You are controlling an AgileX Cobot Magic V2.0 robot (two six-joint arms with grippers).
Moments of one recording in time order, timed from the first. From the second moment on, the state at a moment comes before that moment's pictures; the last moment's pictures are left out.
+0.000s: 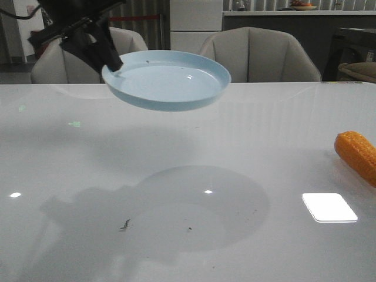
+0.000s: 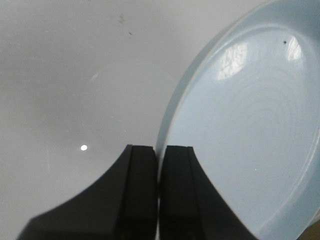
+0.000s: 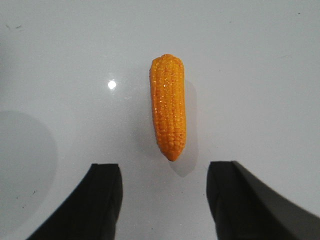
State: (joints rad) left arm -0.28 2.04 -1.92 -0.44 1.23 0.02; right arm -0.05 0.98 -0.74 0.15 0.58 0.07
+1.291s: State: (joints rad) left arm -0.46 2.23 -2.03 -0.18 1.23 -0.01; right arm -0.05 0.98 -0.74 0.15 0.59 0.07
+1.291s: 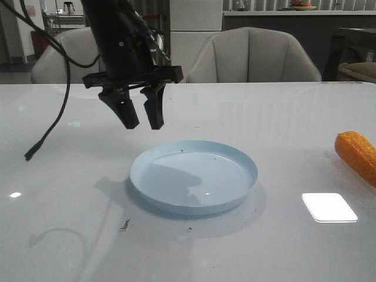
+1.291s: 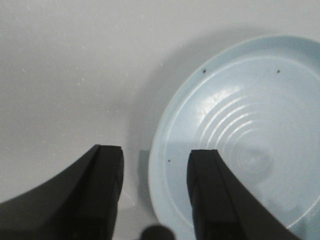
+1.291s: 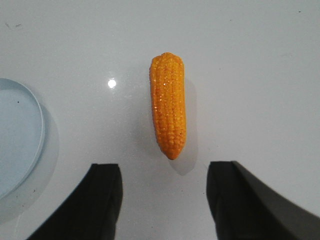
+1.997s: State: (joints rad) left arm -0.27 1.53 -2.09 0.24 1.26 -0.06; right arm -0.05 0.98 -0.74 0.15 0.63 0.07
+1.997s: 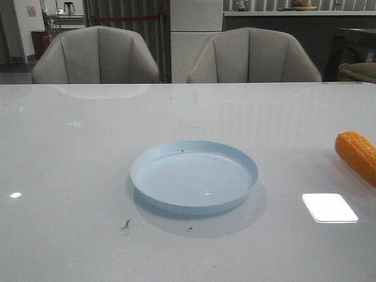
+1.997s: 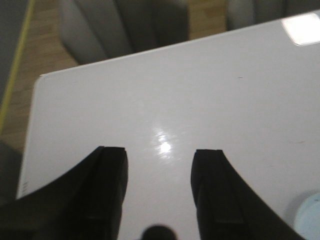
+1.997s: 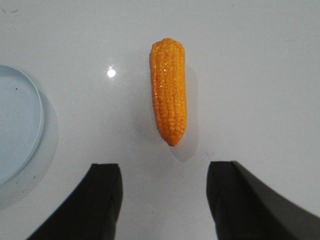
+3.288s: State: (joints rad) left arm -0.07 0.97 -0.94 0.03 0.90 -0.09; right arm -0.05 1.80 -1.13 0.14 0.55 -0.05
